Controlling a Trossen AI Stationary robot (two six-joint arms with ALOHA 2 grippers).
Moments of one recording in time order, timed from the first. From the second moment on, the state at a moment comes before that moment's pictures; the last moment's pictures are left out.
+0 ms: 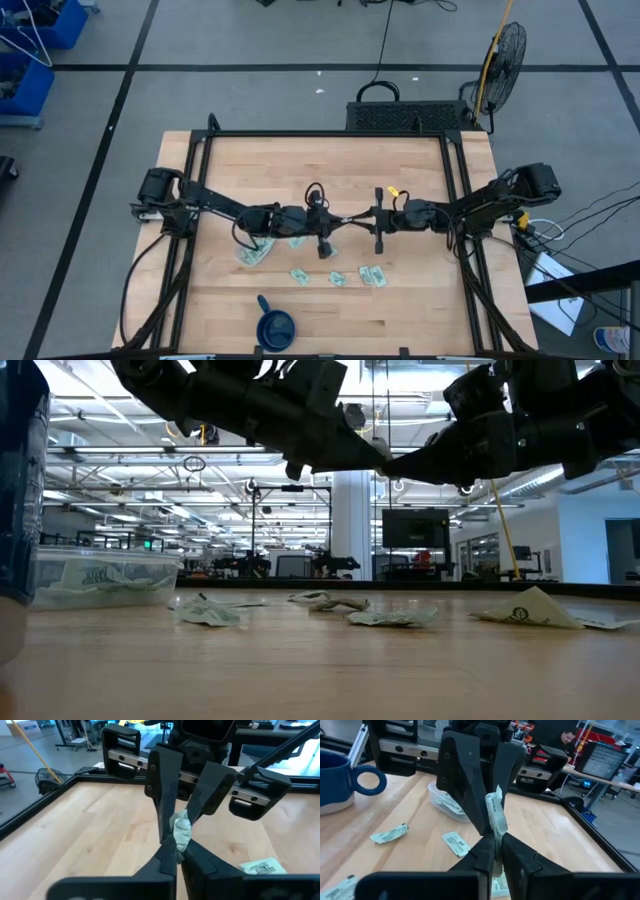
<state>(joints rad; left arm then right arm) -0.13 1.80 0.94 0.59 -0.28 -0.05 0.10 1.44 0.34 0.97 0.15 -0.22</state>
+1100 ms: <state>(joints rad) -0.22 1.36 0.94 -0.38 -0.40 -0.45 0.10 1.44 0.34 0.82 0.21 -0.22</state>
